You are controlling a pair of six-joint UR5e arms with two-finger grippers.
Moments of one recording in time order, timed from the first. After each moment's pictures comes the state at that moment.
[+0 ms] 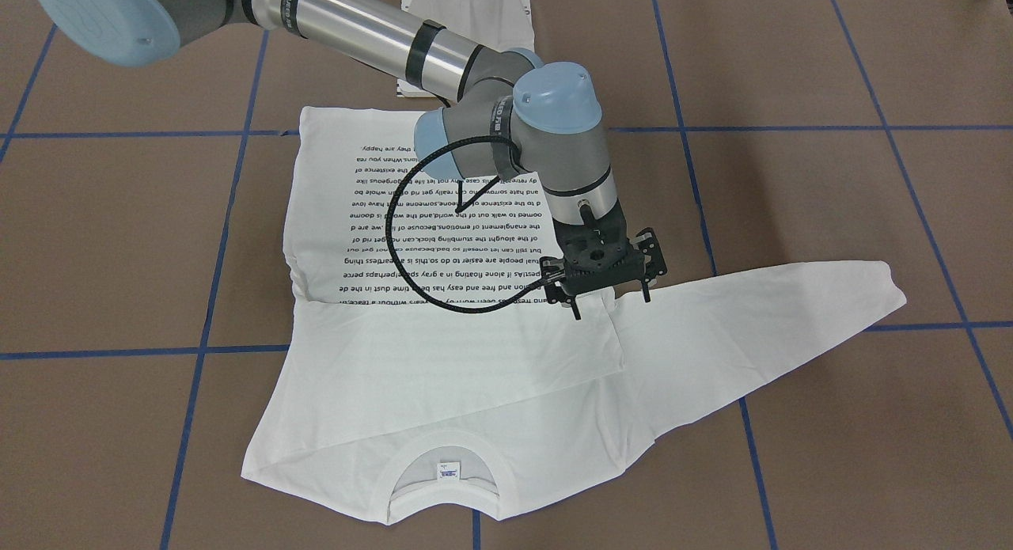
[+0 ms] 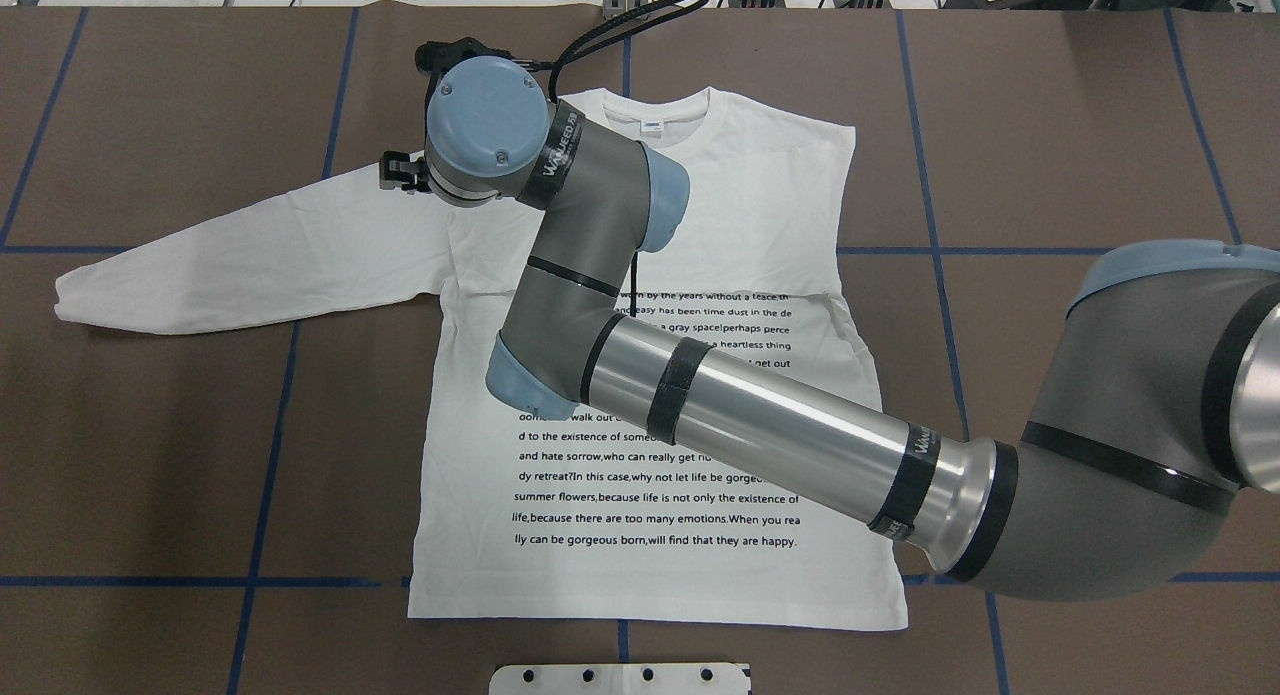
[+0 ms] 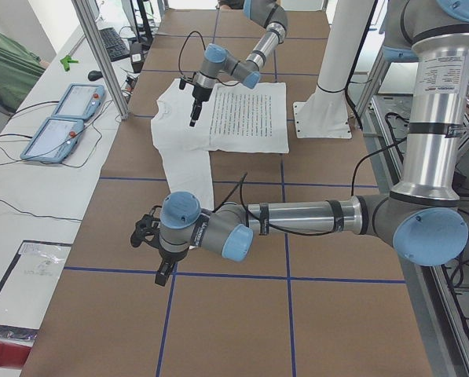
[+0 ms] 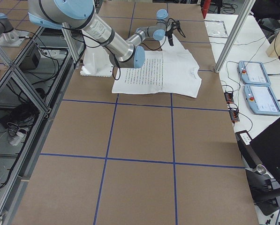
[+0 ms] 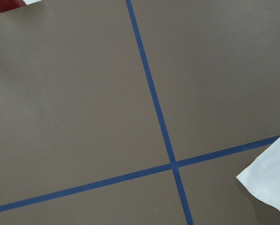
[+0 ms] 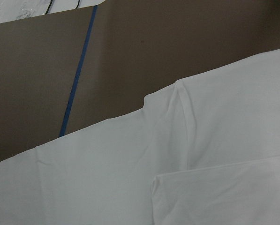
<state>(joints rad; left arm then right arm) -1.56 -1.62 -1.42 -2.03 -2.29 0.00 0.56 -0.36 0.95 -1.02 1.70 1.22</state>
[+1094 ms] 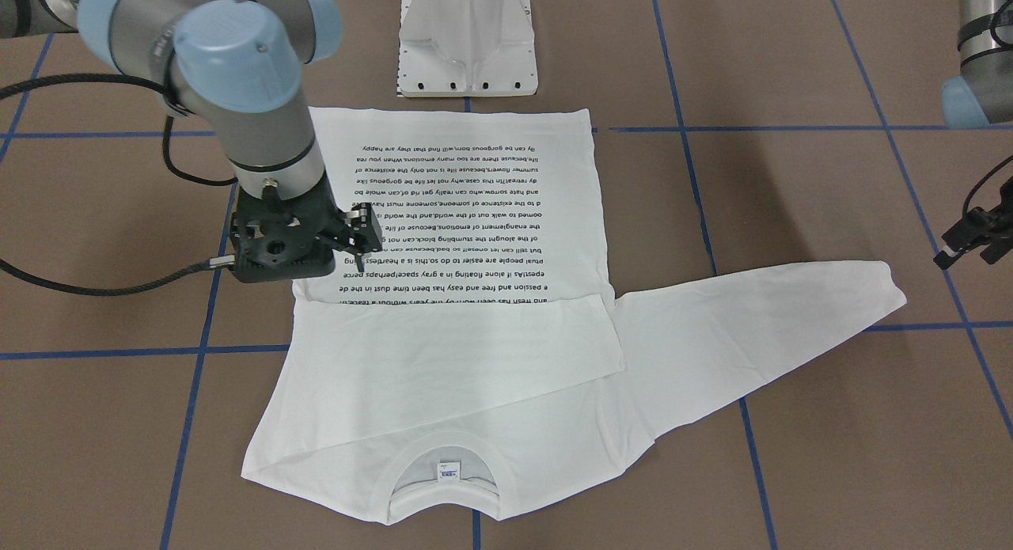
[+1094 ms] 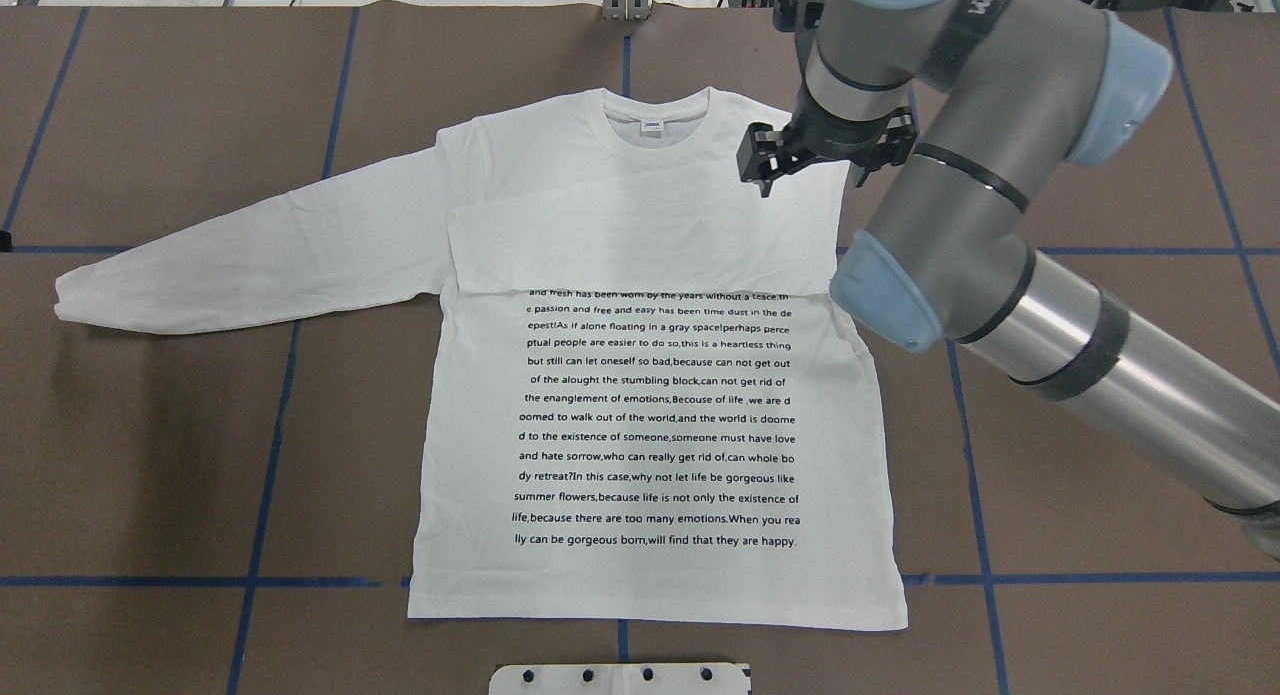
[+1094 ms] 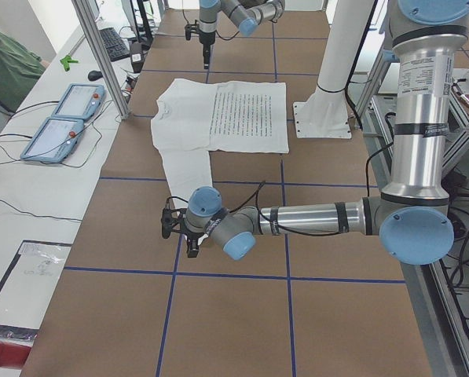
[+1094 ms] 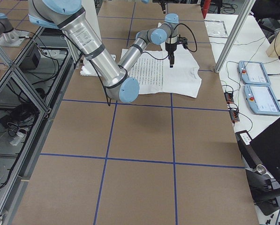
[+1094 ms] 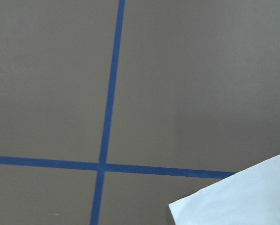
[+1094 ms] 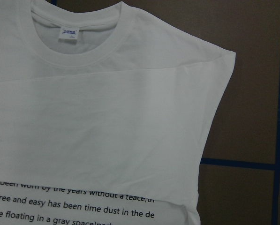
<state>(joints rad) -1.22 -1.55 -1.42 -2.47 -2.22 -0.92 0.84 -0.89 1.76 -1.82 2.01 0.82</state>
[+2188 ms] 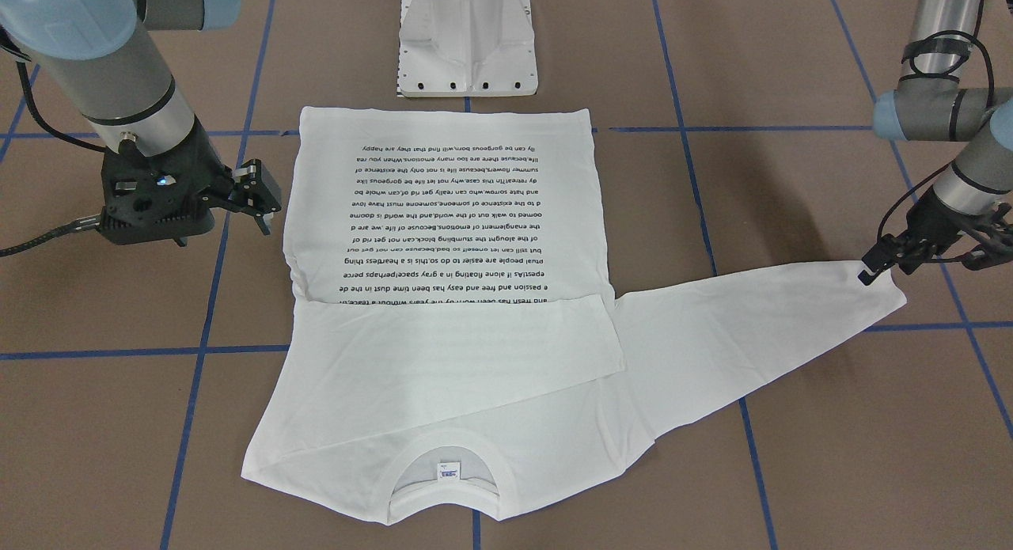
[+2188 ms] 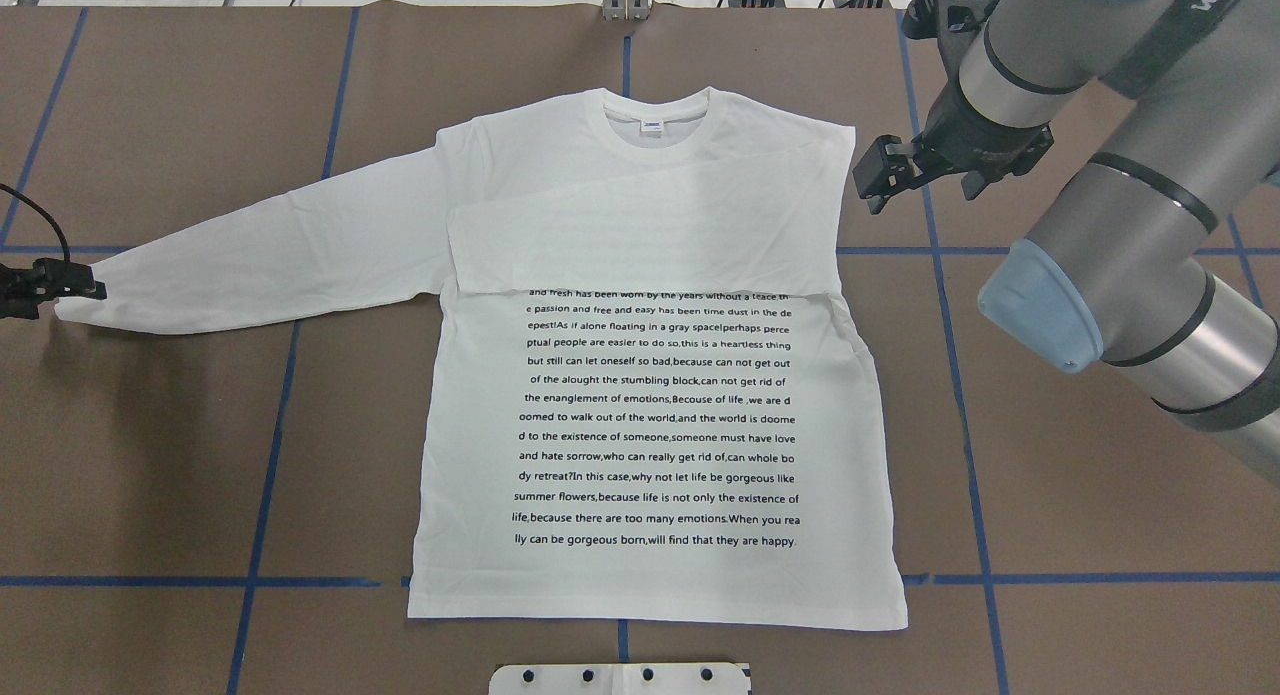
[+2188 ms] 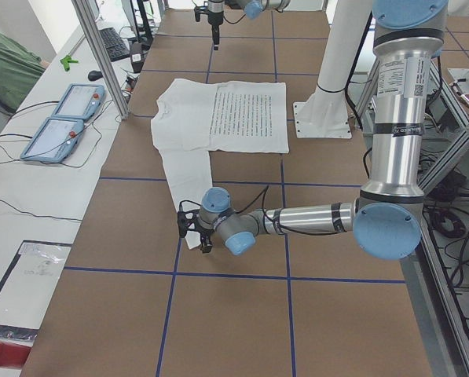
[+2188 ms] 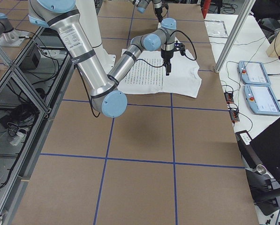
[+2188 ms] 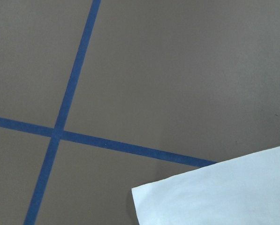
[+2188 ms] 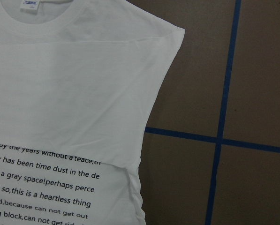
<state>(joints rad) -1.04 -1.58 -1.33 -2.57 -2.08 -1.11 0.91 -1.04 1.92 -1.85 2.08 0.71</state>
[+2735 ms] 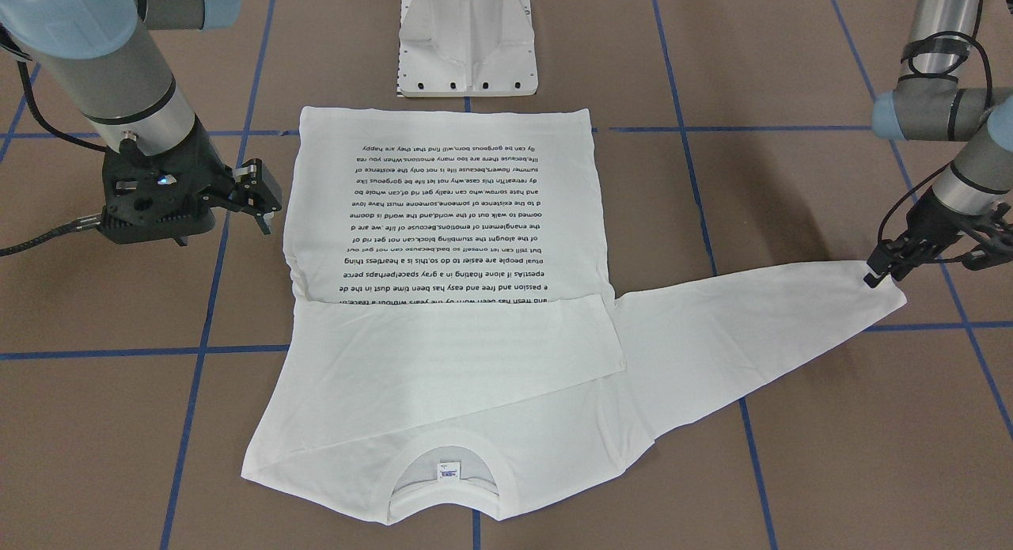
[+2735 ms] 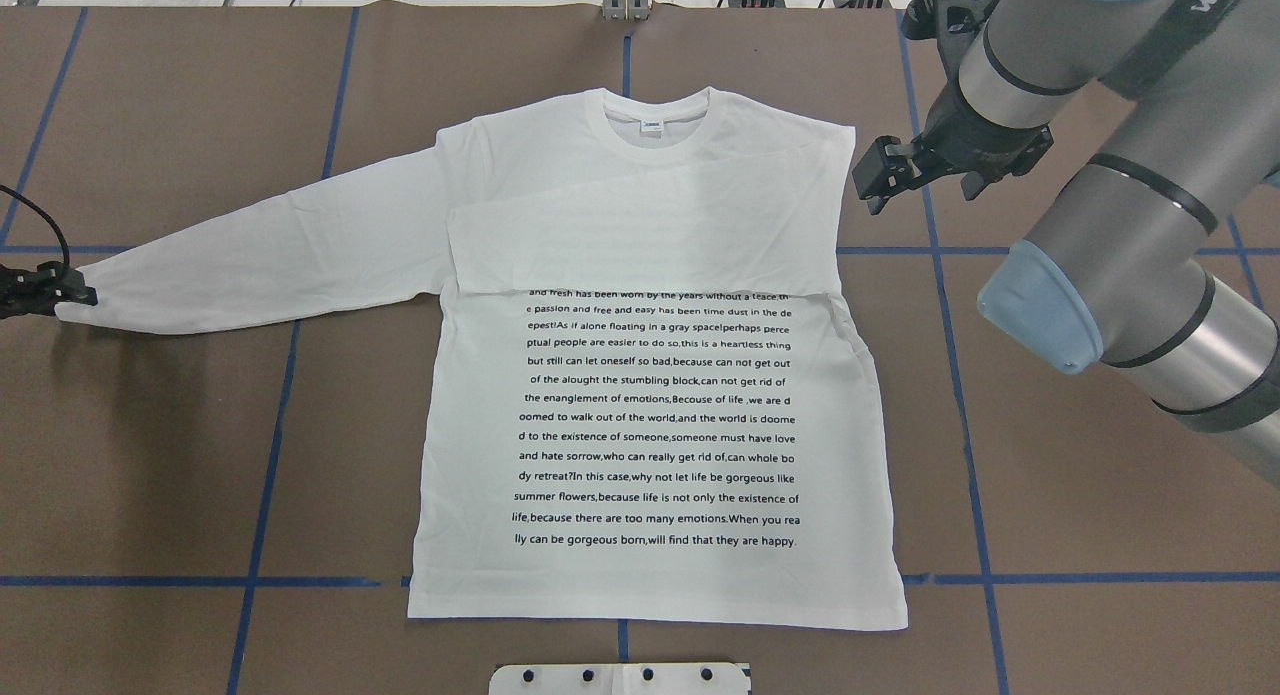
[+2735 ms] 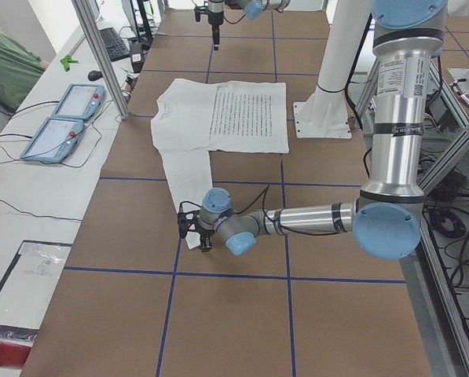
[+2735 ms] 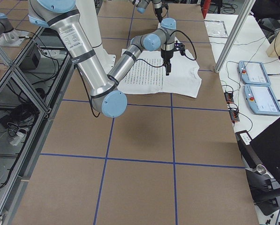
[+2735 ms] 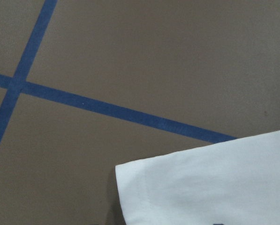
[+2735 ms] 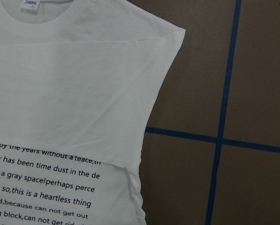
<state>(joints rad) -1.04 -1.57 -1.33 -2.57 -2.07 -1.11 0.91 -1.04 1.92 -1.85 2.07 0.71</state>
